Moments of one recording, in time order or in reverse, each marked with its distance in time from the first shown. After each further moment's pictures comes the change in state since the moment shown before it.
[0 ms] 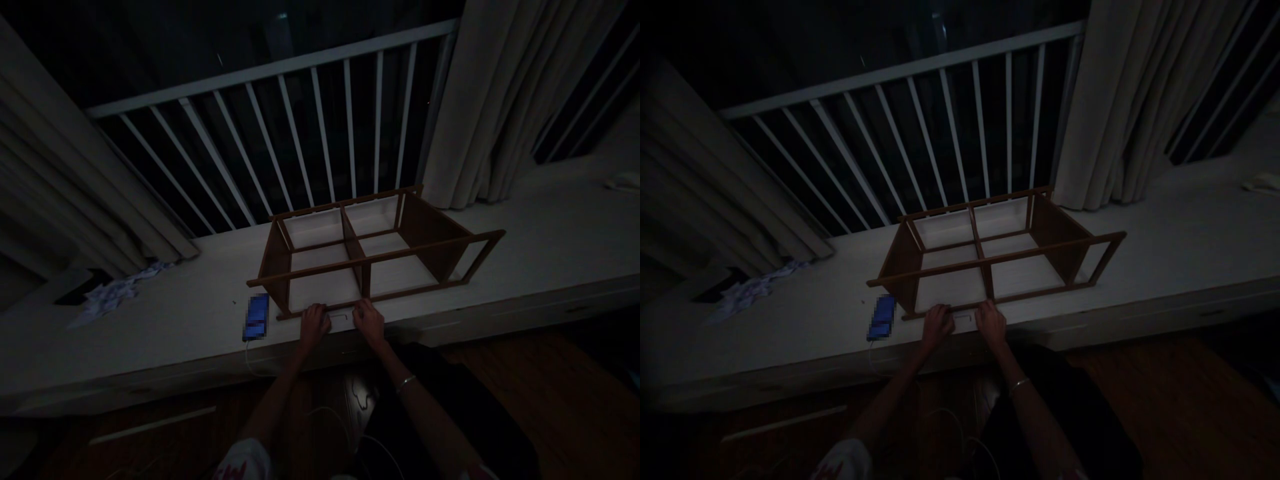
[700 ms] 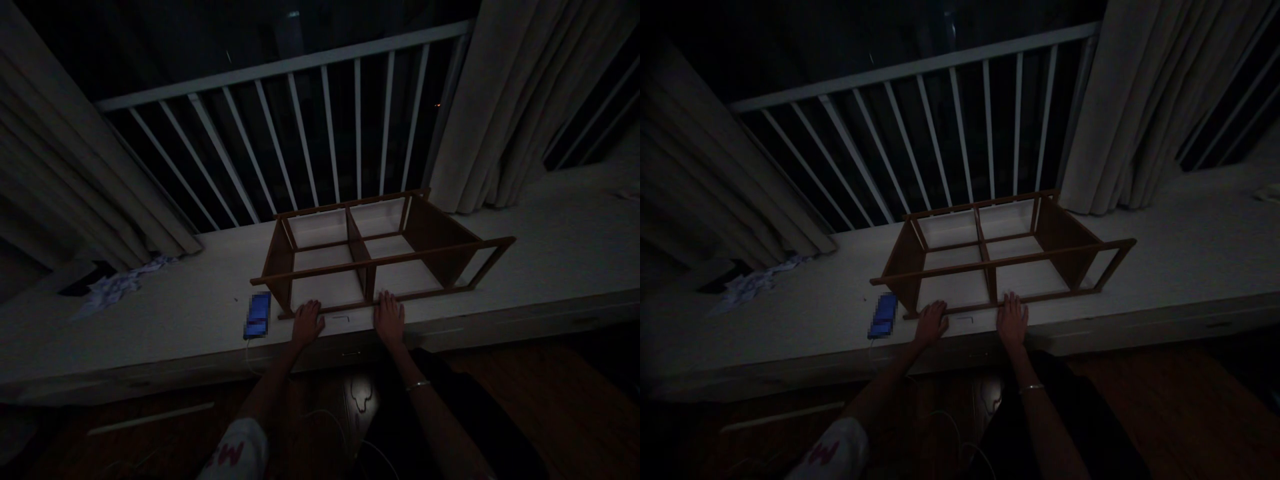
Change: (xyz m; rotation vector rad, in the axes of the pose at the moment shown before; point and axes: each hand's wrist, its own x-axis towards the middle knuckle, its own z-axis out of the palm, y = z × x) left_hand -0.001 -0.040 0.006 0.184 -0.085 0.017; right_hand 0.008 0.052 0.015 -0.292 0.117 0.092
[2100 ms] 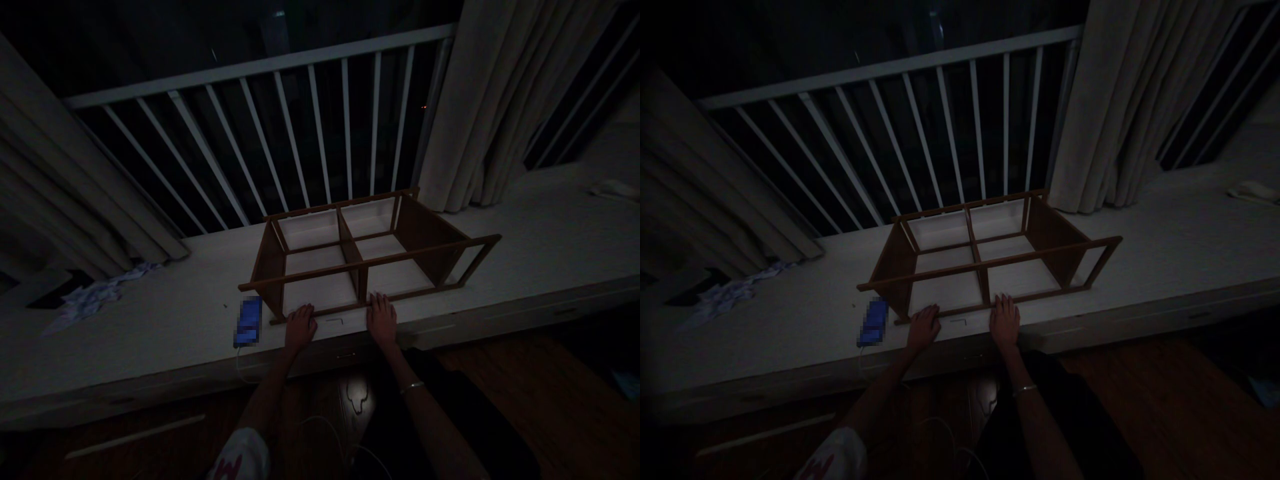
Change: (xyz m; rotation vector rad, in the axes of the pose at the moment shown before) left_hand 0.006 0.004 -0.005 -0.023 -0.021 -0.032; right_hand 0.003 0.001 -0.001 0.009 -0.030 -0.016
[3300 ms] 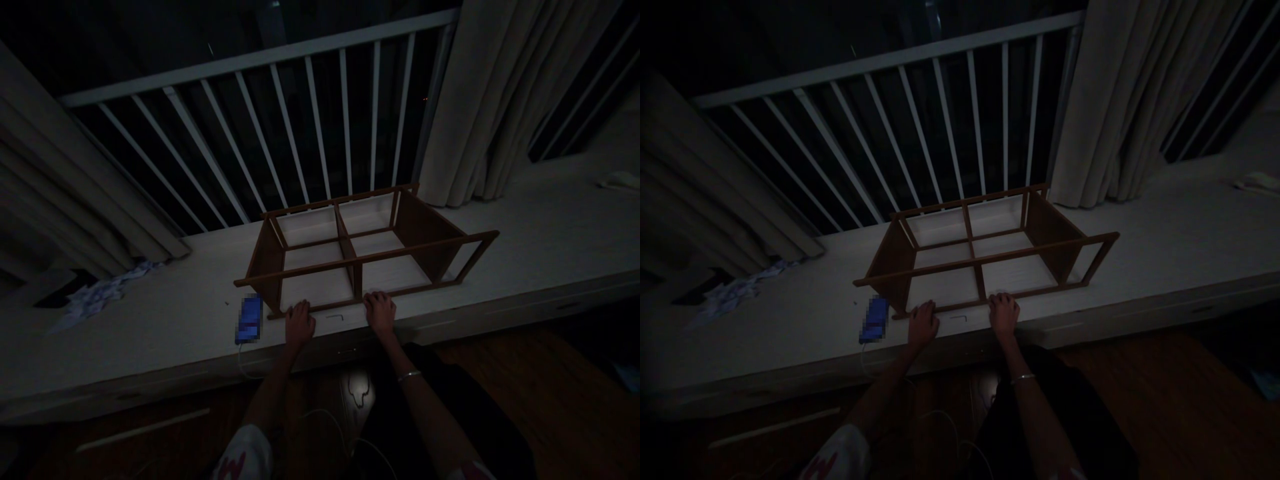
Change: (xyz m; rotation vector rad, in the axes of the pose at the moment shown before) left_hand -0.001 0.006 0.004 0.040 0.050 -0.102; right_hand 0.015 -0.002 -0.008 0.118 -0.047 0.032
